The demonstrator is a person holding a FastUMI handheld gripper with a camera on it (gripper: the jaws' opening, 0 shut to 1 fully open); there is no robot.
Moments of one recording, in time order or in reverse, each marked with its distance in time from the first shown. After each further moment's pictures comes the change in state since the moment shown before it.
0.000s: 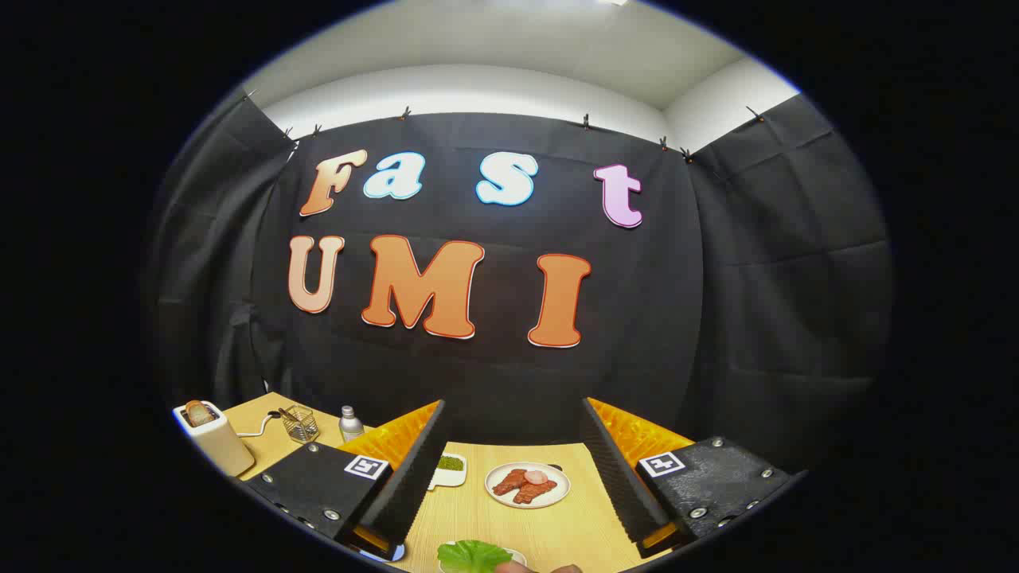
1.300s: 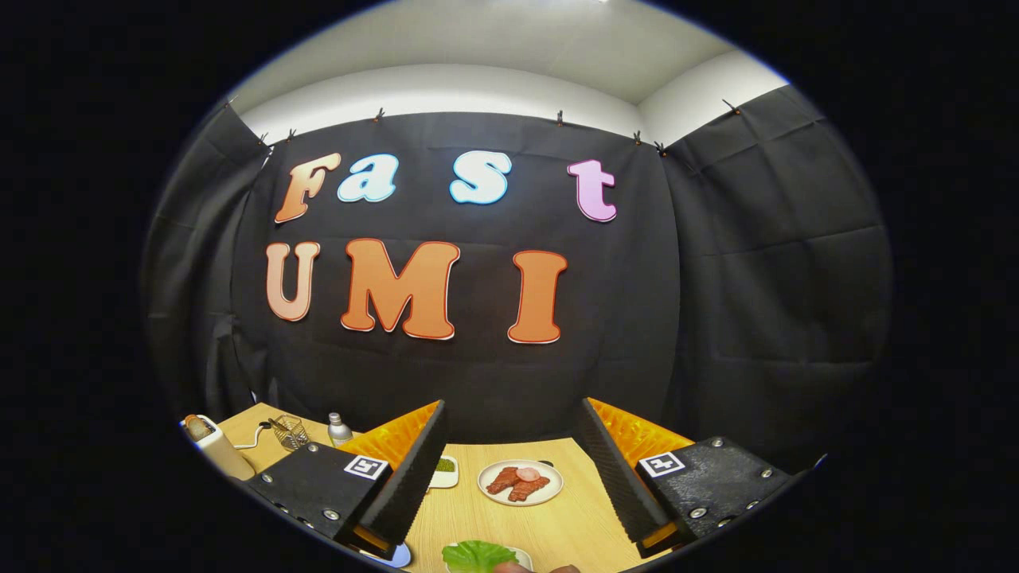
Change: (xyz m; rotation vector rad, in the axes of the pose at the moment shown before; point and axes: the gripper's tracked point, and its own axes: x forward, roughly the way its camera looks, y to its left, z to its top) arm -0.005 -0.013 -0.005 0.048 0.026 -0.082
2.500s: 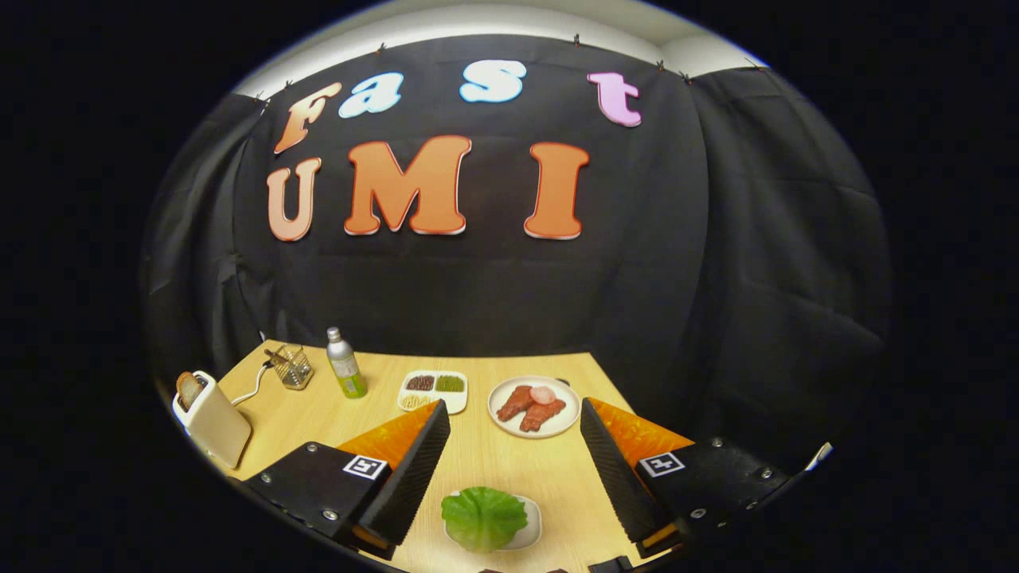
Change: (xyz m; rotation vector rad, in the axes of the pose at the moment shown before) arm 0.011 0.019 -0.142 -0.012 0.421 0.082
